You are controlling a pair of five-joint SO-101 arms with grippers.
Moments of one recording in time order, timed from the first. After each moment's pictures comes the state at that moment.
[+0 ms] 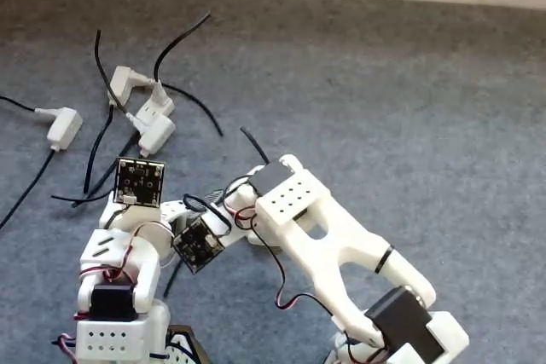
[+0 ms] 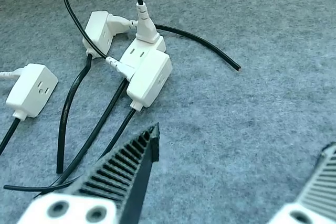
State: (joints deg) left arm -5.9 -101.5 91.1 50.0 -7.3; right arm -44.8 -0.7 29.8 63.3 91.2
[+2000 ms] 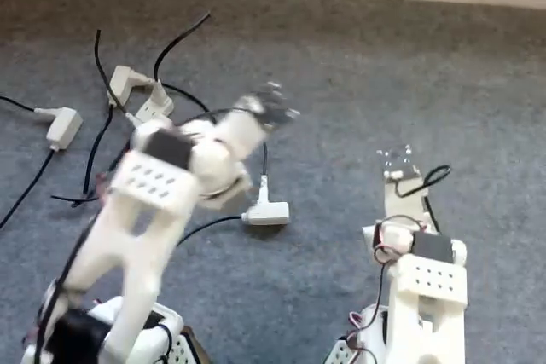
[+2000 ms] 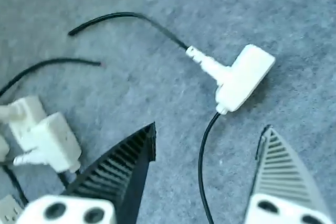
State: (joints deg) left arm 19.0 -20.2 22.4 76.6 -33.6; right arm 5.1 -57.1 73.0 58.8 21.0
